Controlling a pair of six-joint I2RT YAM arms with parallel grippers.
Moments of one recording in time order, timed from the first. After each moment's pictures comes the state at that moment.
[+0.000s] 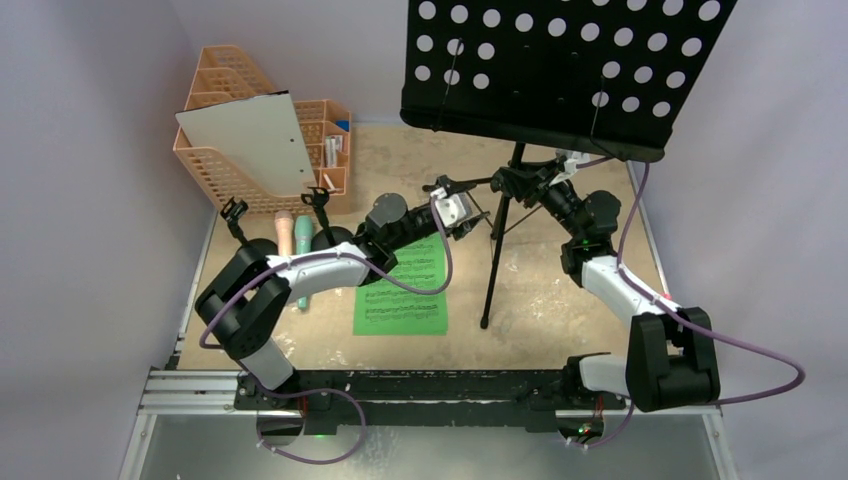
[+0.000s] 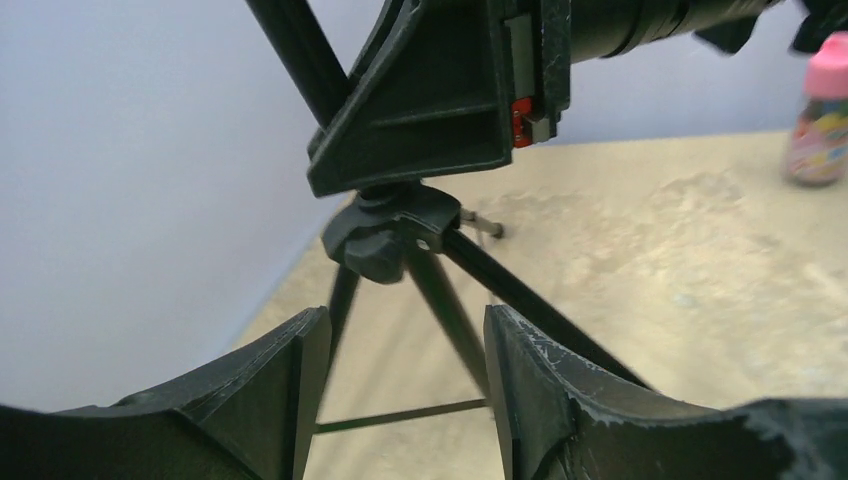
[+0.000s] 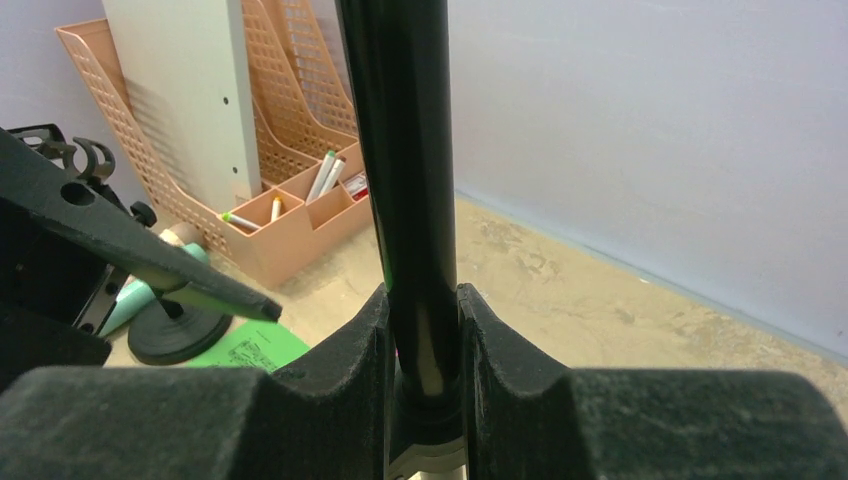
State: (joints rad) left arm -0.80 1.64 0.93 0.86 0.33 0.27; right arm 0.13 1.28 0.64 0.91 -0.59 0.23
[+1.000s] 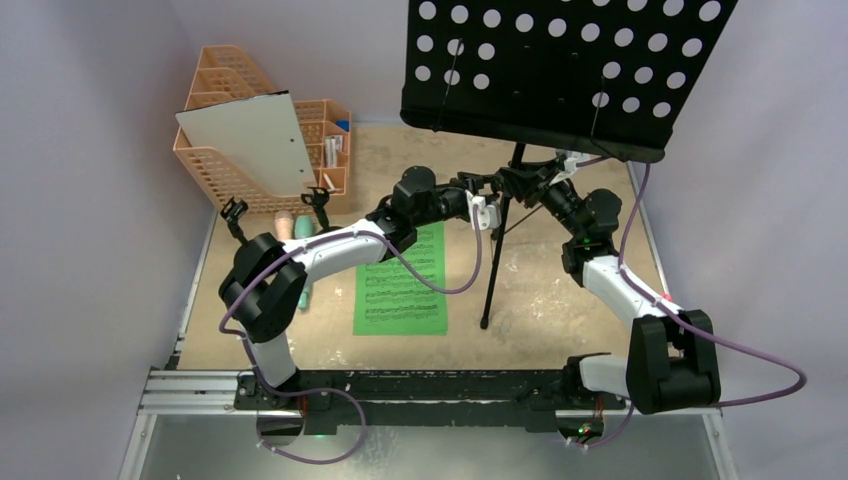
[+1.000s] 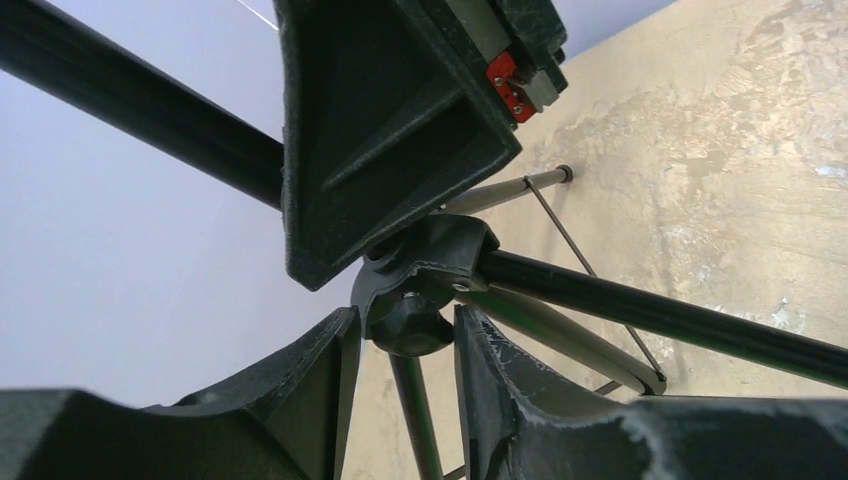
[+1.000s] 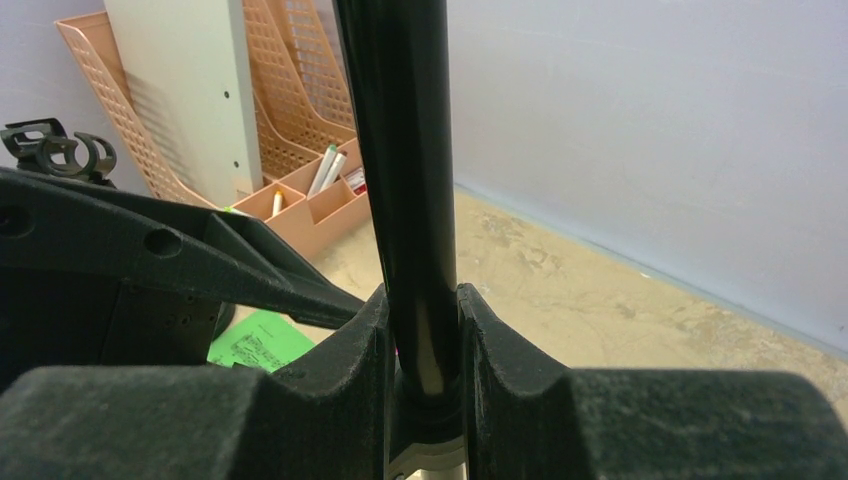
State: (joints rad) left arm -0.80 1.78 1.22 0.53 0.42 0.82; right arm 0.13 1.27 0.65 0.87 -0.60 0.22
